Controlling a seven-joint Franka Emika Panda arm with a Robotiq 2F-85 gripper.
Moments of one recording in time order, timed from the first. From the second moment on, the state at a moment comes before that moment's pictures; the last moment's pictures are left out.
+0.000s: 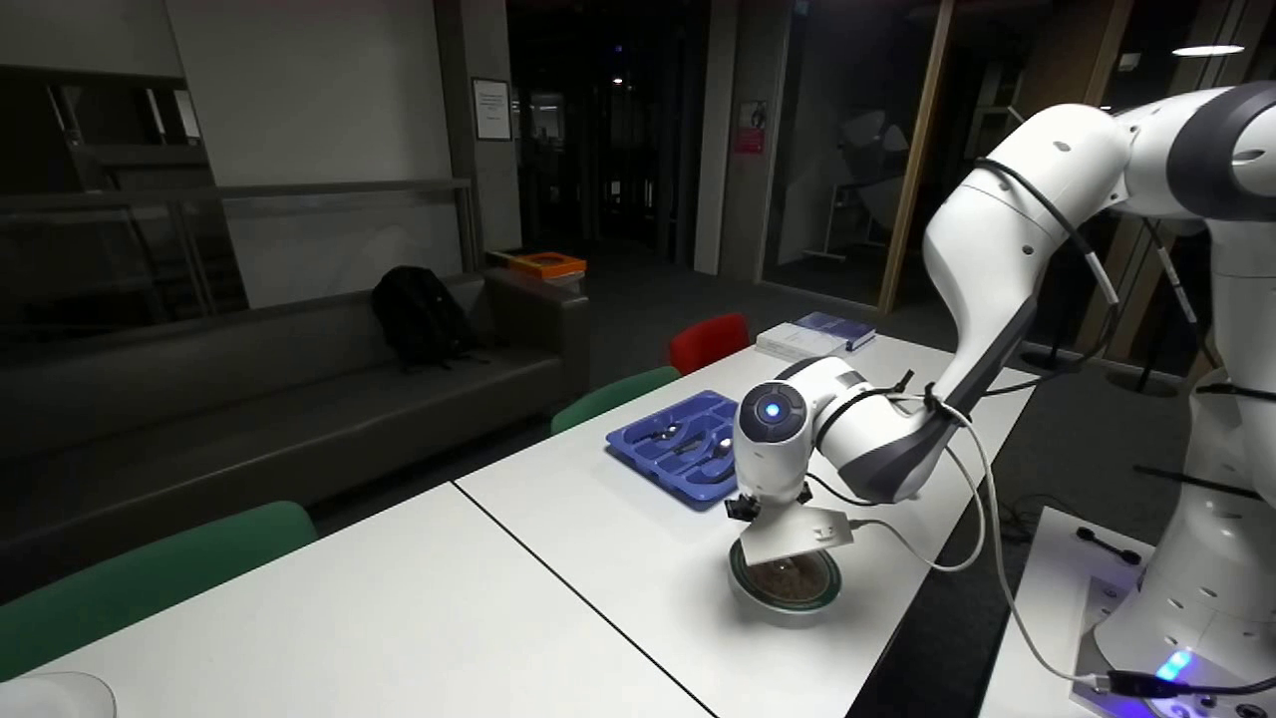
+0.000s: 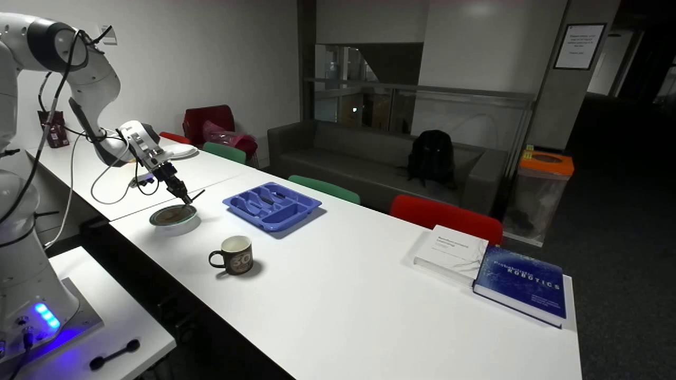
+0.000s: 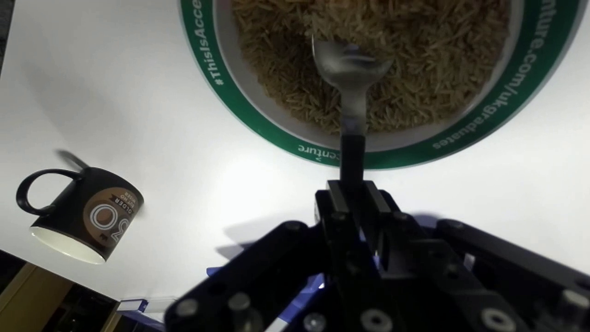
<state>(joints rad) 0.31 0.35 0.24 -2.23 -0.91 2.26 1.95</state>
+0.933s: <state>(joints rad) 0.31 0.35 0.20 -2.23 -0.86 2.35 1.85</state>
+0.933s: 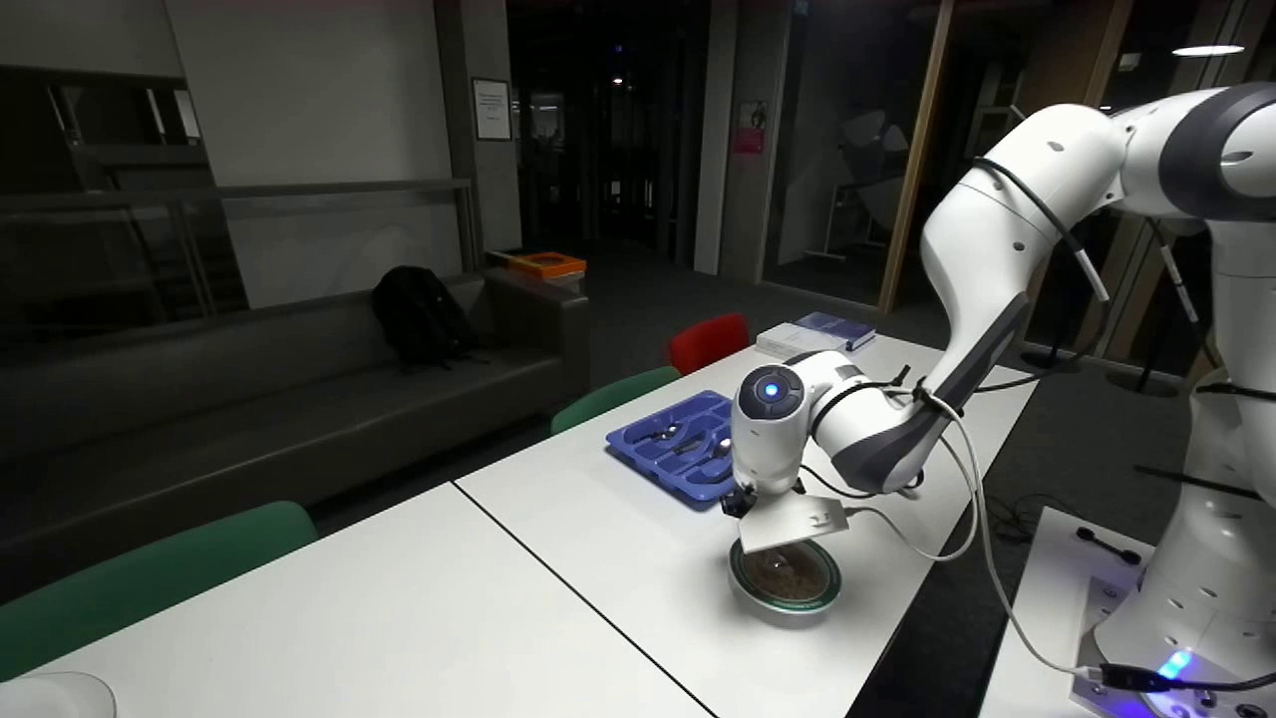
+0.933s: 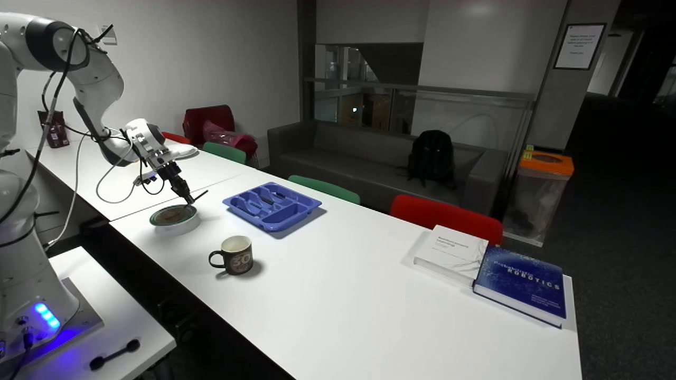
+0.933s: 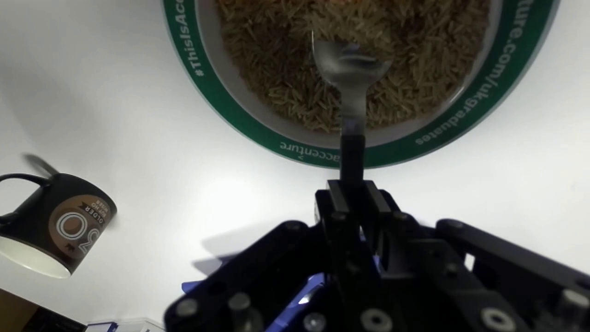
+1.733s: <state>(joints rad) 0.29 0.34 0.16 -2.23 -0.75 2.43 1.71</state>
